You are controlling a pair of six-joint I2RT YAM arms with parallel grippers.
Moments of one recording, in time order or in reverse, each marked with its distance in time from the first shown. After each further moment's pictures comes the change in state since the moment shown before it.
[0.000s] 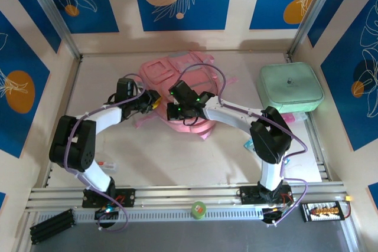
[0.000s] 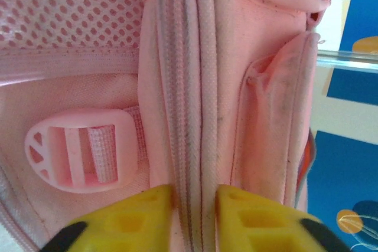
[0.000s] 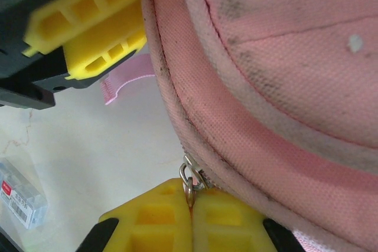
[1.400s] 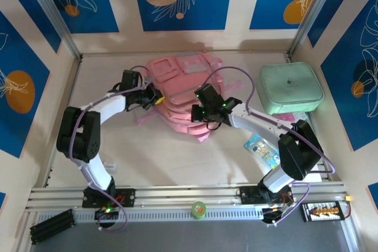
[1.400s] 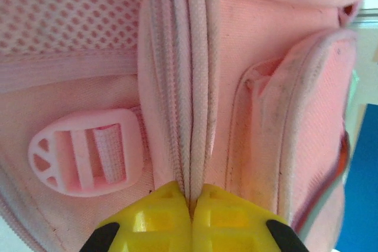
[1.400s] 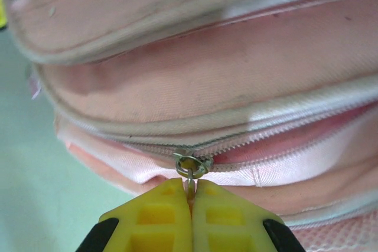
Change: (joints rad) left arm 0.000 0.128 0.247 -0.298 0.007 0.249; right arm -0.109 -0.279 -0.297 0.001 0.077 -0.039
